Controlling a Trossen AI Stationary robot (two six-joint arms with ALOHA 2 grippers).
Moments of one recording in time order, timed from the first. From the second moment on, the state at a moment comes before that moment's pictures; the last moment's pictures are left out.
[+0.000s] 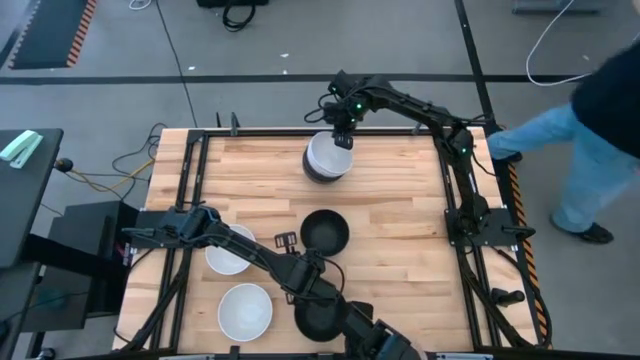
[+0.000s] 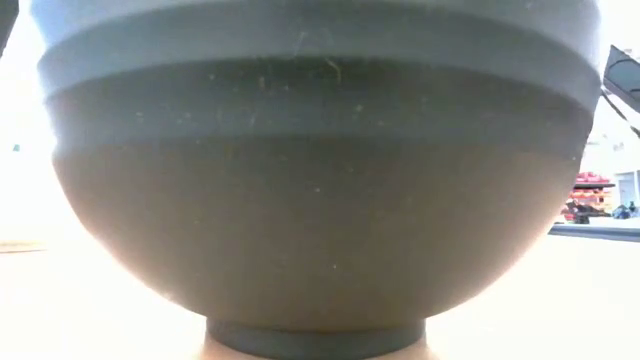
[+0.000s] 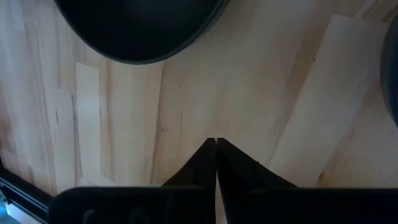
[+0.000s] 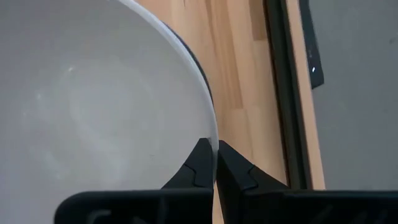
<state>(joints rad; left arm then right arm) -0.45 2.22 2.03 -1.57 -0.31 -0.69 -0.67 2.14 2.00 -1.07 -0.25 -0.50</state>
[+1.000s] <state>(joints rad) -0.45 2.22 2.03 -1.57 -0.35 -0.67 -0.60 2.12 2.00 -1.08 -0.22 -0.56</state>
